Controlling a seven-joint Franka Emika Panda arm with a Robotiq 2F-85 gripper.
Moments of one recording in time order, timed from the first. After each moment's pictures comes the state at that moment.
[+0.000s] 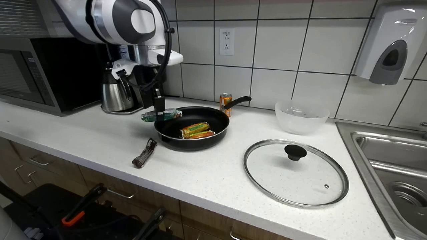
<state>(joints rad) 0.05 -0.06 0.02 -2.58 0.05 2.55 0.74</state>
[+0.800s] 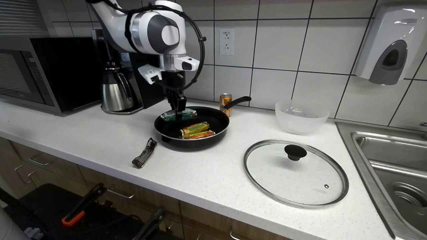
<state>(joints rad) 0.04 0.20 -0.01 -2.33 0.05 2.54 0.57</state>
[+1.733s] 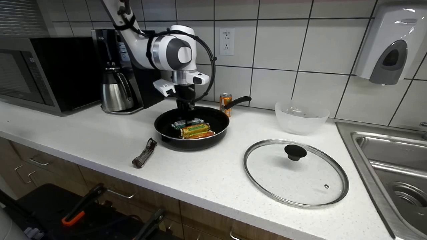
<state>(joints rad) 0.07 0.44 -0.06 -2.13 0.05 2.52 0.57</state>
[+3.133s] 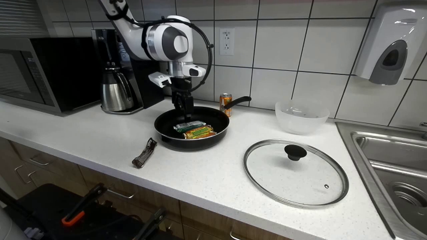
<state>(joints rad) 0.12 0.37 -0.10 -2.14 0.04 2.44 0.57</state>
